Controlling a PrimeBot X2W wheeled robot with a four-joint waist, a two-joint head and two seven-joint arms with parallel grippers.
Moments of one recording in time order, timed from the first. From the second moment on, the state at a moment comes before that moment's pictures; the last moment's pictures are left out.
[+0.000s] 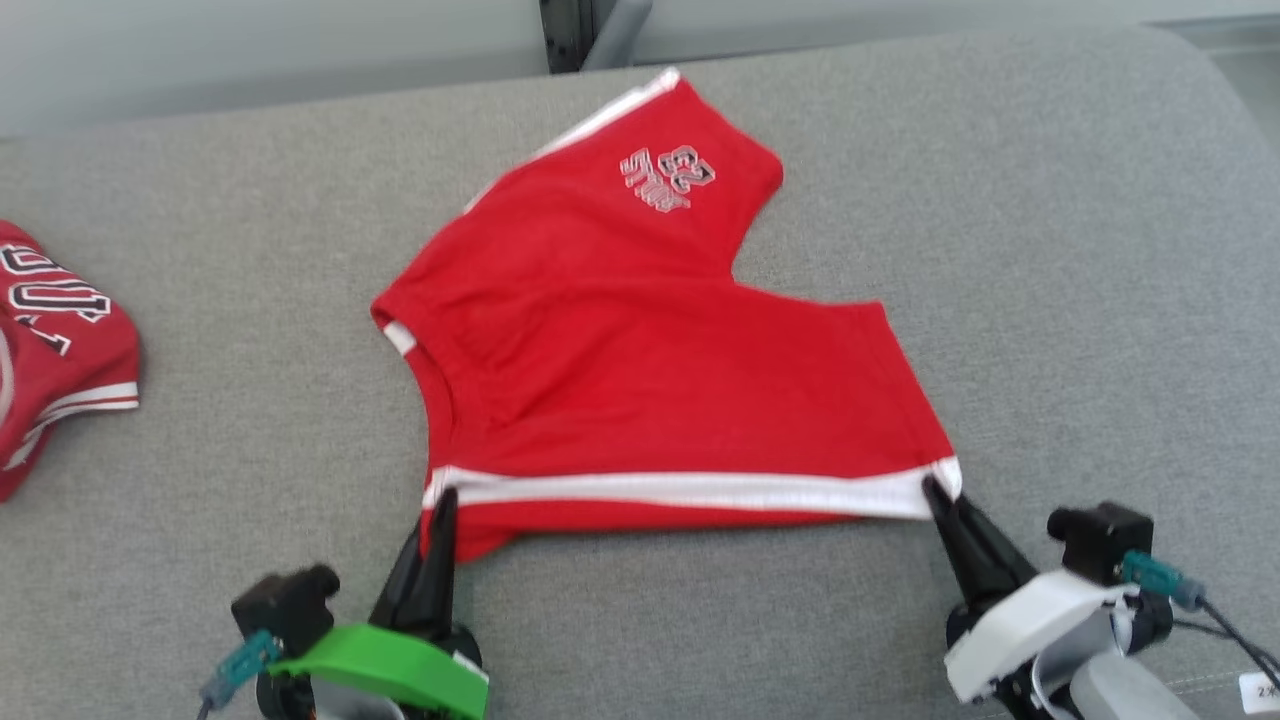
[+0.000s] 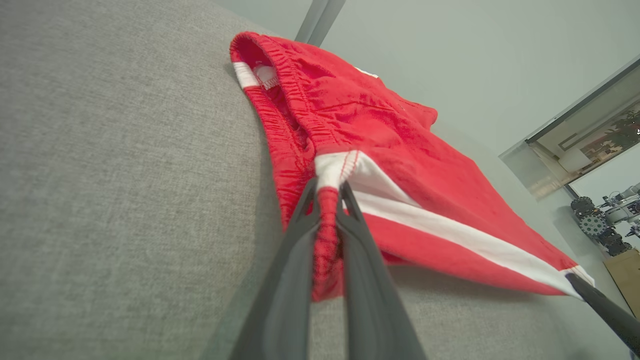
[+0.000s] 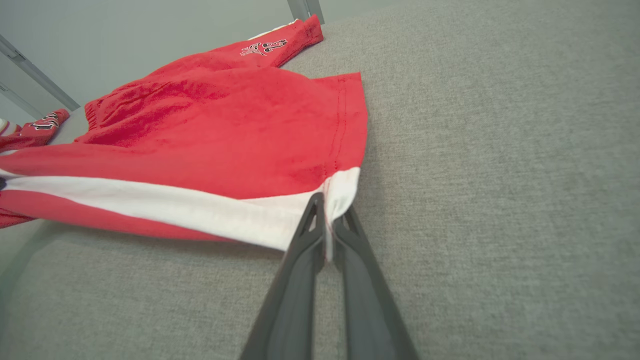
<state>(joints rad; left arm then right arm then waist) -0.15 0.11 -0.30 0.37 -0.70 -0.13 -0.26 -0.19 -0.28 0.35 0.39 0.57 0.13 -0.26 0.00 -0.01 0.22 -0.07</state>
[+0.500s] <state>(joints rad) 0.09 0.11 -0.32 0.22 -0.65 -0.13 -0.26 0.00 -0.33 0.31 0.27 0.61 0.13 -0.26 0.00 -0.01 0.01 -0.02</state>
